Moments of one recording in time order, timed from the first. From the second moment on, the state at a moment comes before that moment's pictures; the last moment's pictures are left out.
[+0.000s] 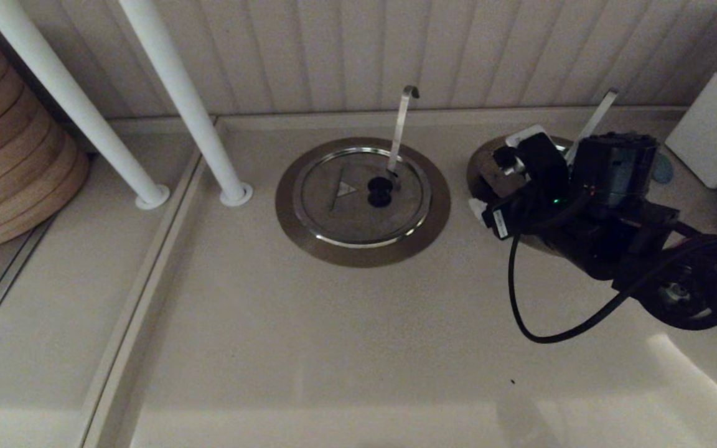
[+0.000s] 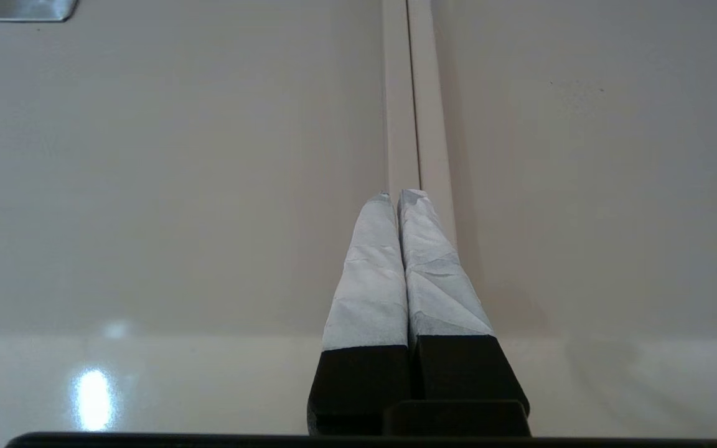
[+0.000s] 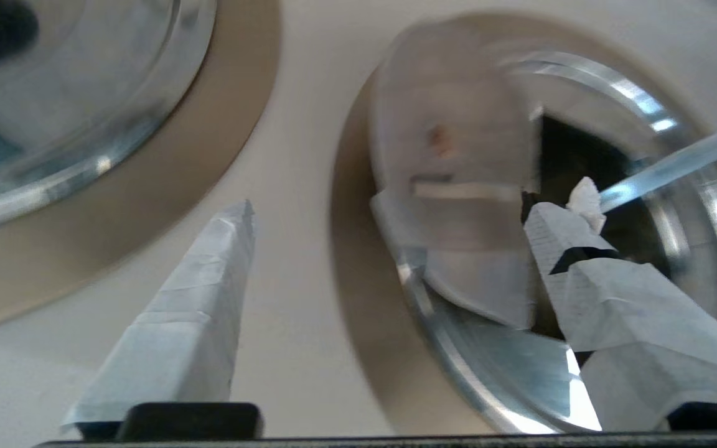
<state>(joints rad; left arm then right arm) 0.00 0.00 0.00 0.00 0.00 -0.01 0.41 1.79 -1.01 -0.69 -0.35 -0.39</state>
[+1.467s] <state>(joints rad) 0.00 0.00 0.00 0.00 0.00 -0.01 0.26 1.83 -1.12 -0.79 -0.35 -0.39</state>
